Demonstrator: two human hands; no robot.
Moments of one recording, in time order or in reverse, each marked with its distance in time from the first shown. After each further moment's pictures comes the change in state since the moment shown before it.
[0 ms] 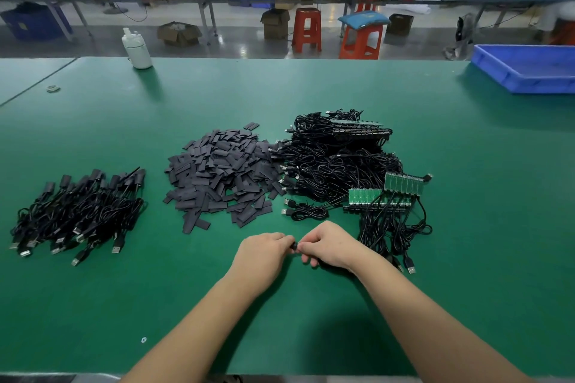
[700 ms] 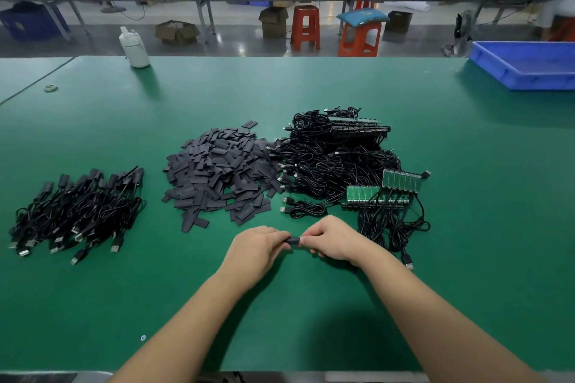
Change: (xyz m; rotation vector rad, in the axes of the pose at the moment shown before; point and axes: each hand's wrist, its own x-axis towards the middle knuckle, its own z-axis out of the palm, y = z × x) left_hand -0.002 -0.010 -0.009 -0.107 0.015 0.012; right_hand -0.003 -0.003 -0.012 -0.088 0.028 0.011
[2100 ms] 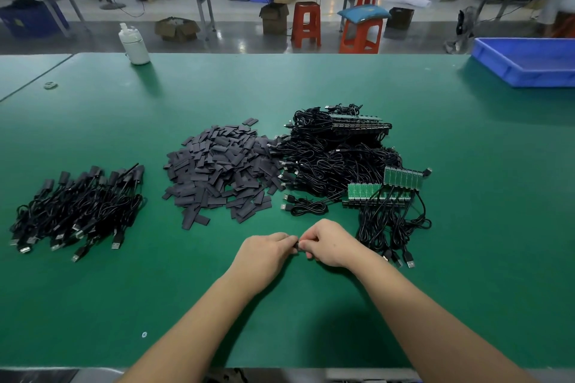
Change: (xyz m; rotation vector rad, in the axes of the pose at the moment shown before) left_hand -0.004 0.004 0.019 0.044 0.017 0.121; right_hand -0.003 -0.005 0.013 -0.243 0.012 -0.002
